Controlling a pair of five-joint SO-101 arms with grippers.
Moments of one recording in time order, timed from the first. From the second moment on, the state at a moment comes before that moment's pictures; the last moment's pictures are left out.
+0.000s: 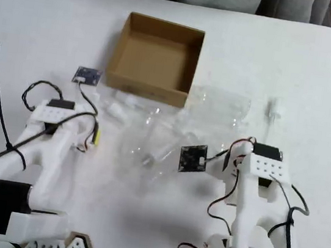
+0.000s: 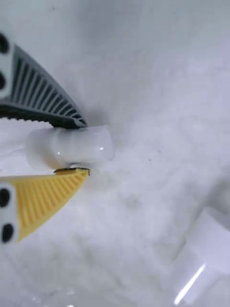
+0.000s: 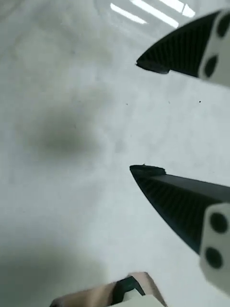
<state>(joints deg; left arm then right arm) -5.8 -6.9 46.7 52.4 0.0 4.0 -23.6 51.5 71.0 97.5</state>
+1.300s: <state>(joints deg) -5.7 -6.9 46.7 52.4 0.0 7.0 -35.0 50.6 84.1 106.7</state>
